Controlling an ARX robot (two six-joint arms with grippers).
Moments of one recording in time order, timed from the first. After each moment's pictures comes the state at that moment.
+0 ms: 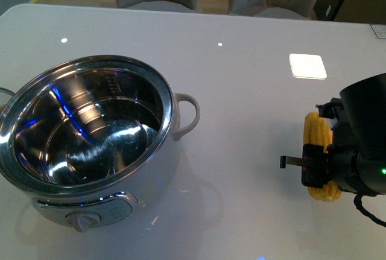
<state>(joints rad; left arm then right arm) 0.00 0.01 0.01 0.00 0.00 -0.01 0.24 2.18 0.68 0.44 0.19 0.33</state>
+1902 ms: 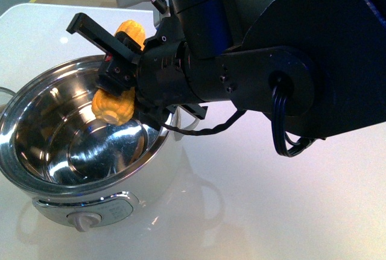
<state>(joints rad) 0.00 0.01 0.01 0.00 0.00 -0.01 0.68 2.09 1.04 0.53 -0.32 0.94</state>
